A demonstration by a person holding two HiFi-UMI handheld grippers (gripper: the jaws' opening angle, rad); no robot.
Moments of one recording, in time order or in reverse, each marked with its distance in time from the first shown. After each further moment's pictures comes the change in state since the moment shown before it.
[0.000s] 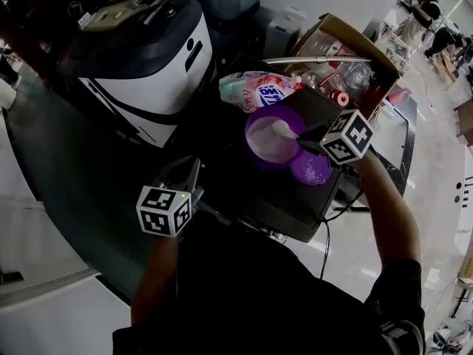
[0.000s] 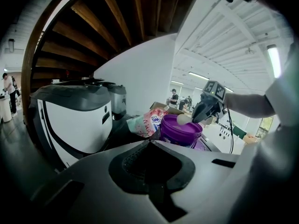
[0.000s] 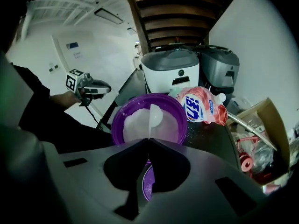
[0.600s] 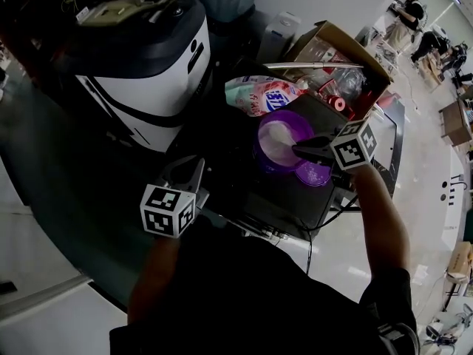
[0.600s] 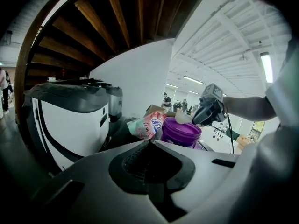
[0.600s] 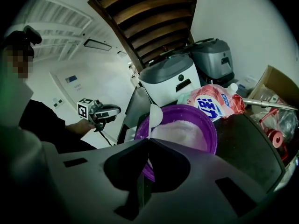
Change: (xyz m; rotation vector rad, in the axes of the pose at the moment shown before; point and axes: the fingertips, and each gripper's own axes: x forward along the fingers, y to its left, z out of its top) left arm -0.007 0.026 0.005 0.005 -0.037 -0.081; right arm 0.005 0.039 0.039 0.265 -0.183 0.164
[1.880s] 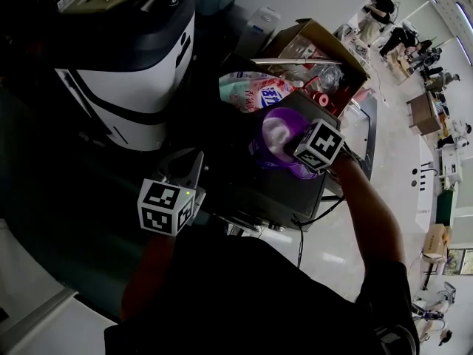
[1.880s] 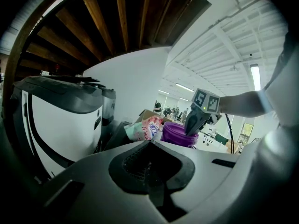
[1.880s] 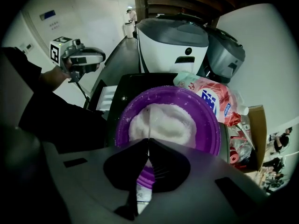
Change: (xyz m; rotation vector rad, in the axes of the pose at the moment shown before) left arm 0.001 0.028 0.003 -0.007 -0.073 -0.137; right arm 0.049 -0.014 -0.023 -0.276 0.541 -0.392
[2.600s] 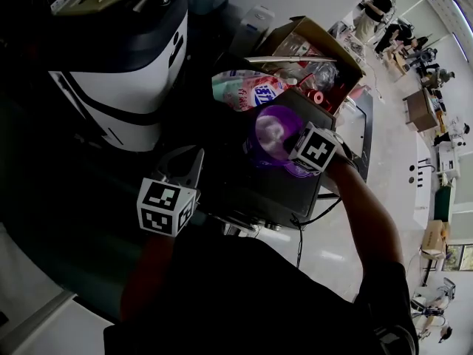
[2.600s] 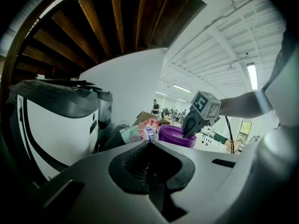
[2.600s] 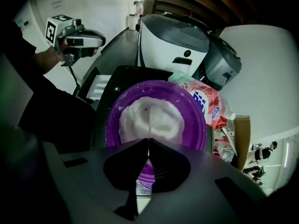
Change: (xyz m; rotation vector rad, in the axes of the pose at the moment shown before) left arm 0.009 -0.015 0.011 0.032 -0.026 -0.019; right arm -0.002 -0.016 -0.014 -0.095 0.053 -0.159
